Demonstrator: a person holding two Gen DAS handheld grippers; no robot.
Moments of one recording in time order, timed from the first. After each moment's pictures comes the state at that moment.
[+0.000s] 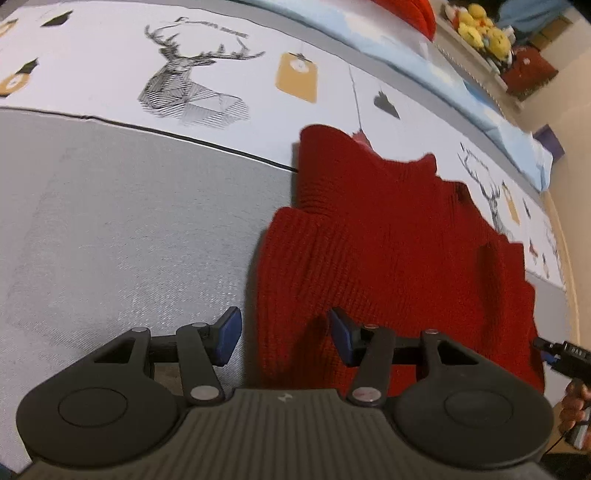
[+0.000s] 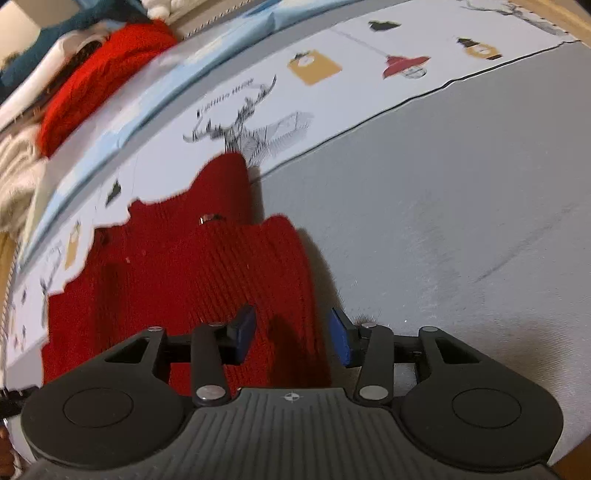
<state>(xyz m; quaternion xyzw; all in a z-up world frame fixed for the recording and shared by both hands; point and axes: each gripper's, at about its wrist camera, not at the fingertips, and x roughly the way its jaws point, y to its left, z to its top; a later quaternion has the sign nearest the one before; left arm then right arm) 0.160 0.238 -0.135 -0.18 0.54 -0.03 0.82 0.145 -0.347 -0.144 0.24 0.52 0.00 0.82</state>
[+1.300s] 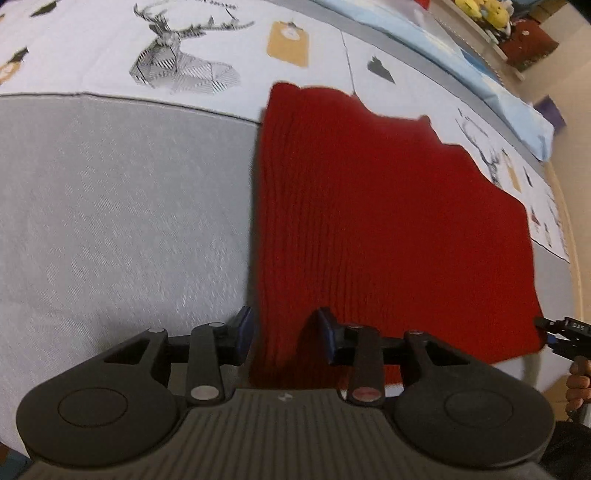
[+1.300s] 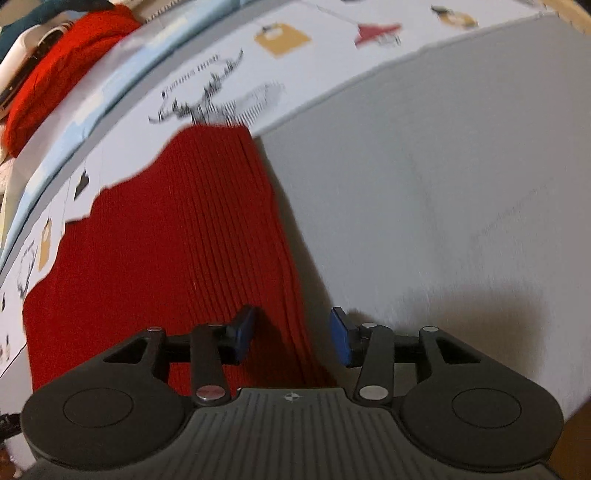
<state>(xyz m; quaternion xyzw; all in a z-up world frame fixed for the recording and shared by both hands) 0.139 0.230 -0.146 -0.18 0.58 -0.05 0.80 0.141 -0.347 -0.161 0.25 0.56 -0.03 0.79</state>
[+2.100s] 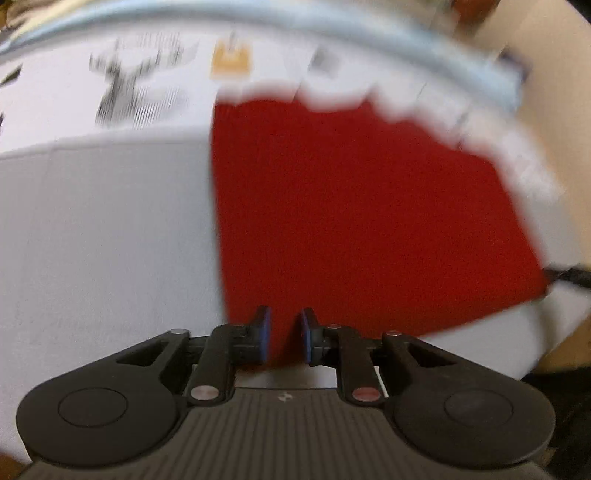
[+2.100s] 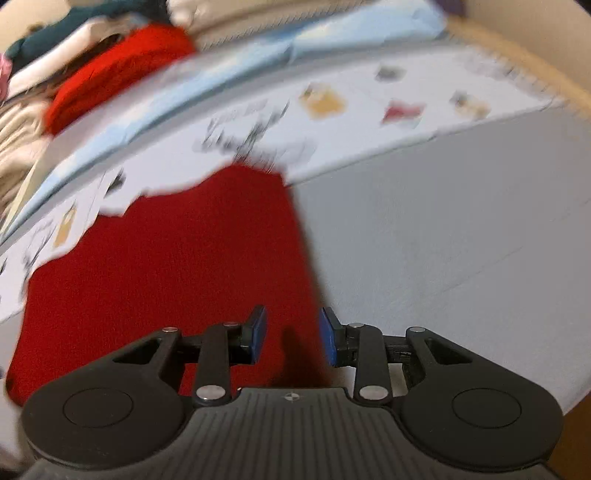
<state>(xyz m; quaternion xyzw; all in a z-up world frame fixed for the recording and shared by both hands) 0.120 0.192 -0.138 -0.06 0.57 -0.07 0.81 0.109 -0.326 -0.122 0.17 0.51 0.00 0.85</state>
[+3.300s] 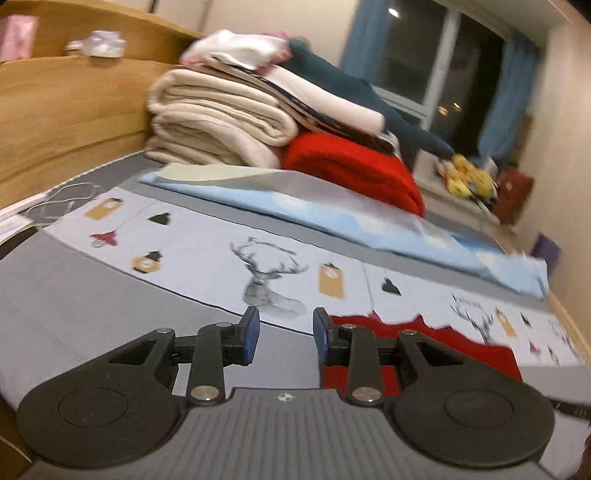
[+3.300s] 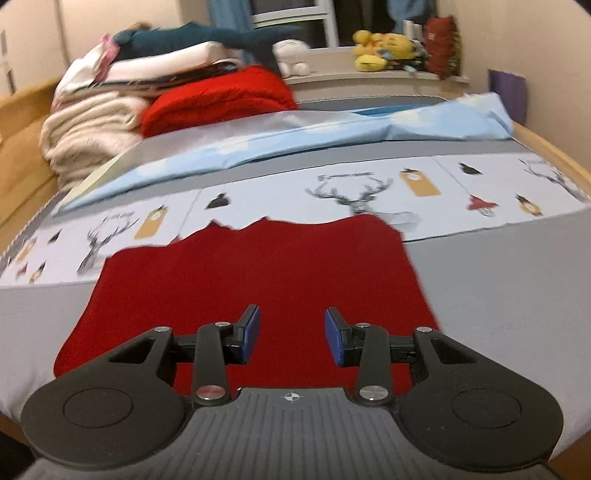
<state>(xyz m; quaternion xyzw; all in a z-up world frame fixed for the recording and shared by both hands) -0.018 0.272 0.023 -0.14 0.25 0.09 0.95 0.051 -0.202 -0.053 0.07 0.37 0.07 0.92</state>
